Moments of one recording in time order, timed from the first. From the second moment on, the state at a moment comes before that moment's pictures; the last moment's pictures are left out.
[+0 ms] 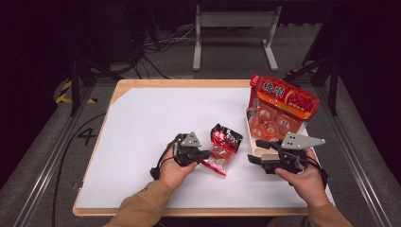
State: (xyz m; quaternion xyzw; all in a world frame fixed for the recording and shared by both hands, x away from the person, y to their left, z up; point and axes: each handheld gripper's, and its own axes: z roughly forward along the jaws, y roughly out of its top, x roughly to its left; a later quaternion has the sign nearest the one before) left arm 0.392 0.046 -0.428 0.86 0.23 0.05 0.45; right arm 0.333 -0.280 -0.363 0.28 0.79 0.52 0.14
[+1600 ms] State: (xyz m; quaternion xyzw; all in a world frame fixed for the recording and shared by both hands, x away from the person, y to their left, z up) left arm 0.362 0.060 -0.373 0.81 0.14 0.07 0.56; right arm 0.376 -0.240 -0.330 0.24 0.82 0.52 -0.02
